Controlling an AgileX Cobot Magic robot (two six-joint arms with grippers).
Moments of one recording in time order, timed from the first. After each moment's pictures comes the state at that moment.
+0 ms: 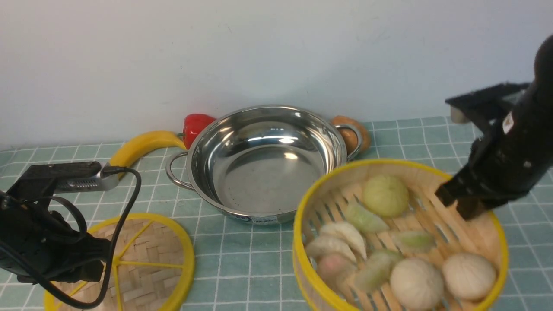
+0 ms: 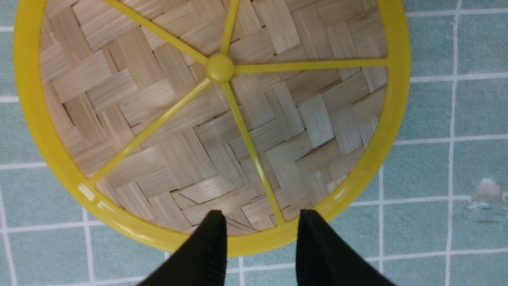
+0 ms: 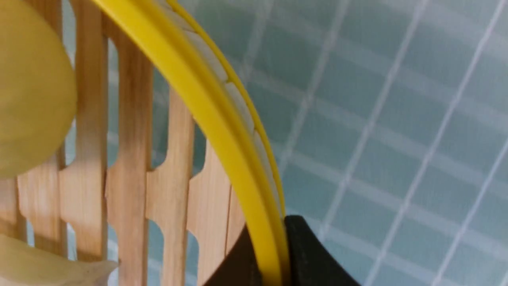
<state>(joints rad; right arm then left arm) 0.34 1.59 -1.36 0.09 1.24 0.04 0.10 1.35 -0.83 -0.18 0.91 0.22</state>
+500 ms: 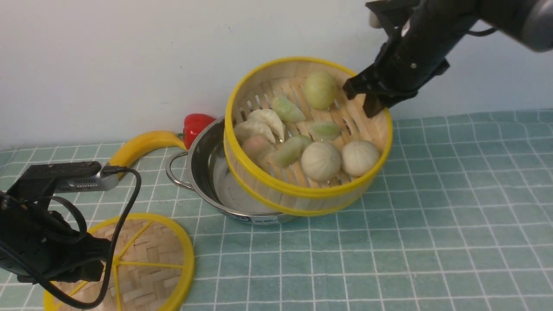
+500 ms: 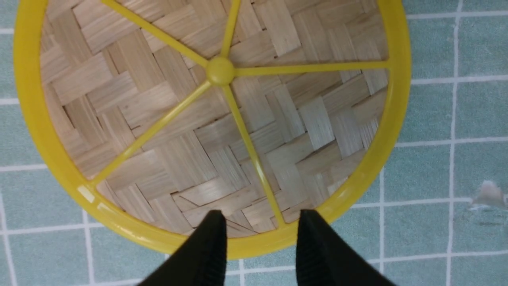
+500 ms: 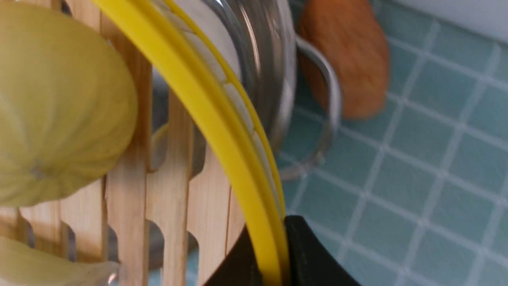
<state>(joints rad) 0.39 2.12 -2.08 0.13 1.25 0.05 0.10 1.35 -0.83 -0.17 0.91 0.22</state>
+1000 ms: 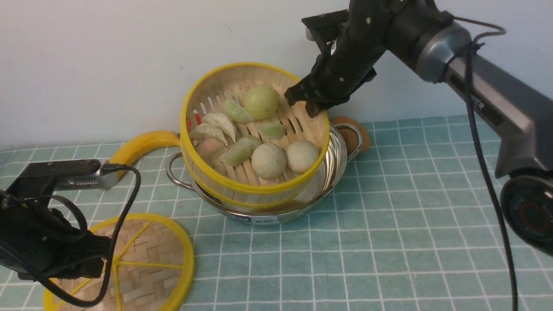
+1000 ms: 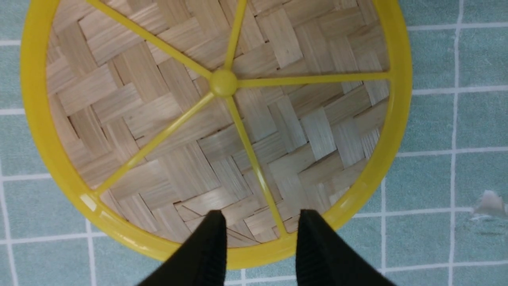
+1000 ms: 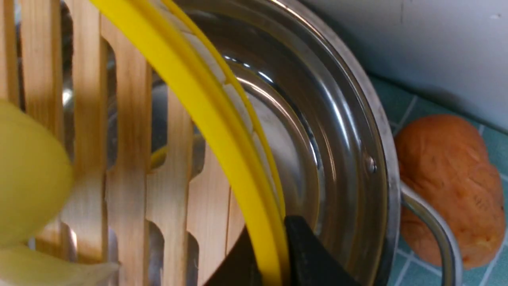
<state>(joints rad) 0.46 2.42 -2.47 0.13 1.25 0.08 0.10 1.35 -0.83 -0.17 0.89 0.22</state>
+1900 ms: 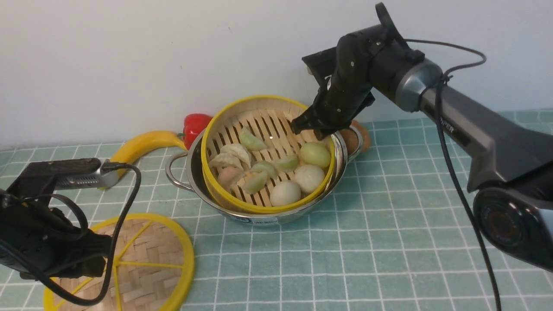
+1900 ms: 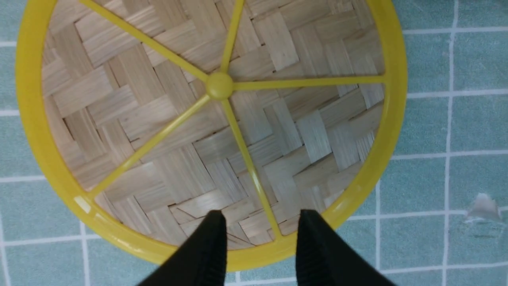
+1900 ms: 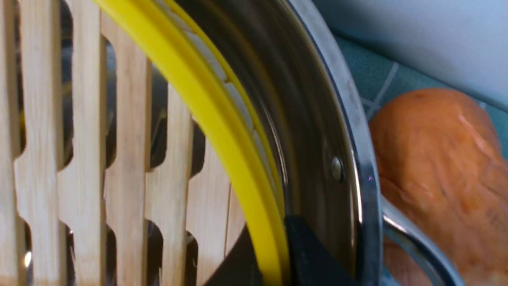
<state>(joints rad) 0.46 2.54 -2.48 0.04 1.18 0.09 0.10 1.35 -0.83 -0.19 0.89 0.22</state>
